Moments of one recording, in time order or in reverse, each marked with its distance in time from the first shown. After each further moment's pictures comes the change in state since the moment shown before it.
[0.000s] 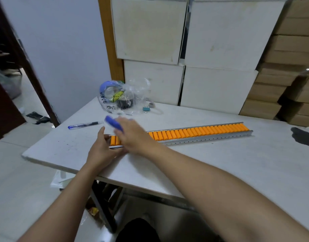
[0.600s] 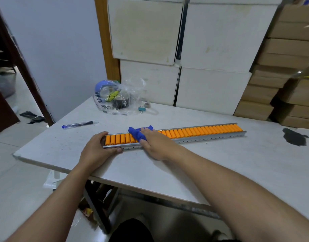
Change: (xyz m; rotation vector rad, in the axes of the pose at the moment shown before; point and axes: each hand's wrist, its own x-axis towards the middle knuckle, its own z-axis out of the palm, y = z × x) left_hand 0.003 -0.005 -0.003 0.073 0.012 0.046; right_hand -0.042 0.077 -0.029 -0.279 -0.218 0.140
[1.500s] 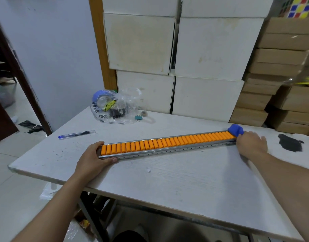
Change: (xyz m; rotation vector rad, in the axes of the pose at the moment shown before) left_hand 0.001 0.000 0.002 0.040 0.000 0.010; right_hand -0.118 0.247 -0.093 -0.355 0.403 0.968
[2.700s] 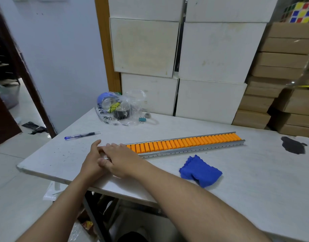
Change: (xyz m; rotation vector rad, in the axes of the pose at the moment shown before) left_hand -0.006 -0.004 -0.009 -0.155 -0.066 -0.048; right_hand -0.229 -0.318 -0.023 0.400 -0.348 -1.192
